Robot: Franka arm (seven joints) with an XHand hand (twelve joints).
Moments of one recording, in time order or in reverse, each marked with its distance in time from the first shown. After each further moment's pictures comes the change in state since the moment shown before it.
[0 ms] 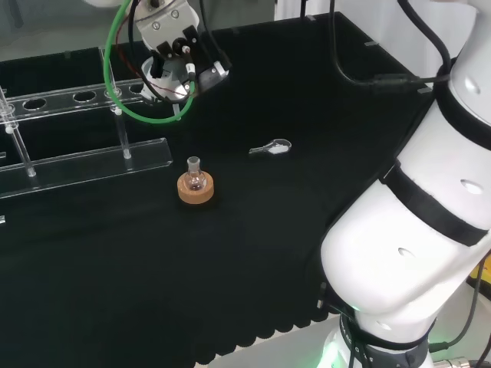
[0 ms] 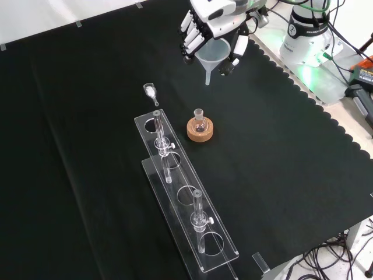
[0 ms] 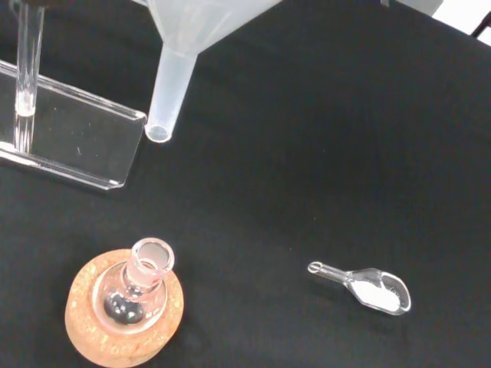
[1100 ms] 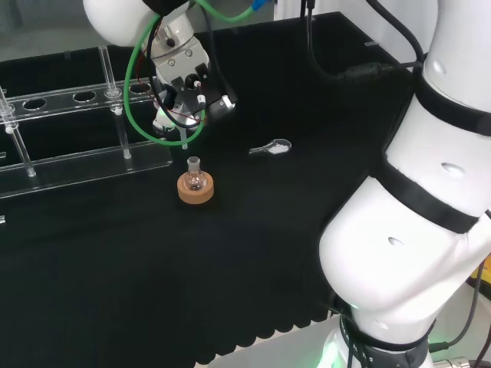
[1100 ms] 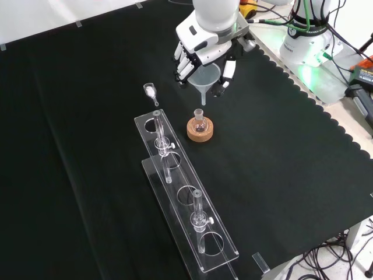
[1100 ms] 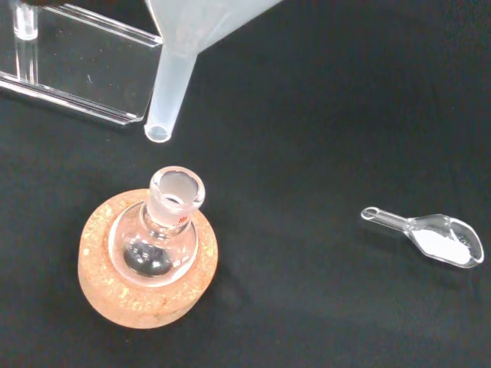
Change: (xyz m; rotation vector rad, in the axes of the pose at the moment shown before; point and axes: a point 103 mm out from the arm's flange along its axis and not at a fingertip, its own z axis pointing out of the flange) arm 0.013 0.030 0.068 0.065 0.055 -0.027
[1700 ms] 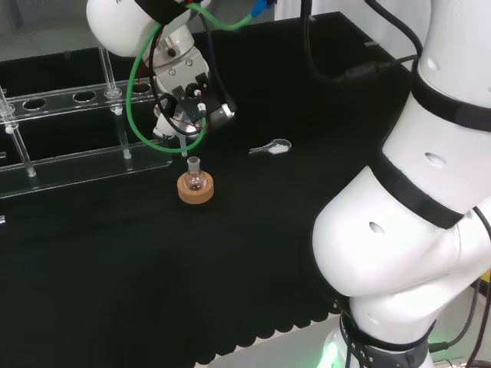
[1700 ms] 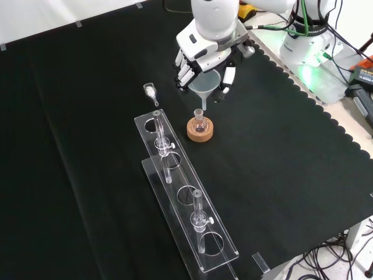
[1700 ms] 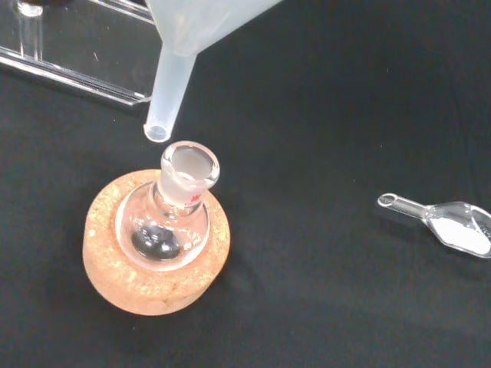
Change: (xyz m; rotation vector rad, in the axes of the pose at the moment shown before) arm 0.007 0.006 0.019 0.006 -0.006 -0.008
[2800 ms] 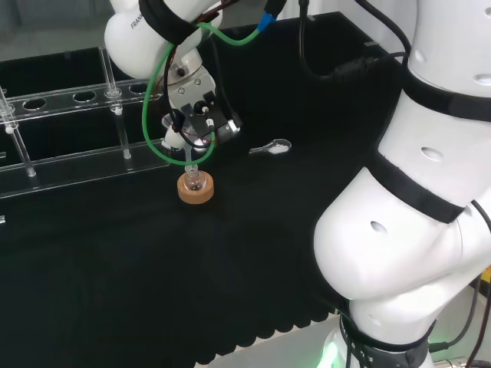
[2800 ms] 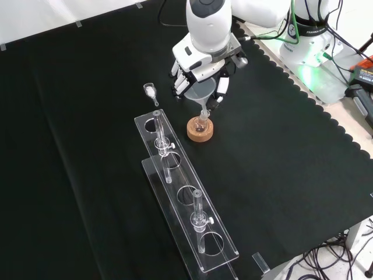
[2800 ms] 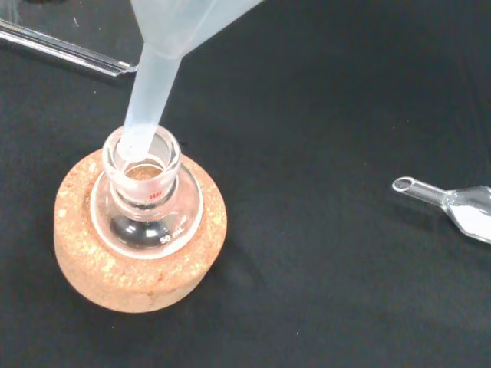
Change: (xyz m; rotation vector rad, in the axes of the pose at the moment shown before) arm 0.001 0.018 0.034 -0.018 -0.002 0.005
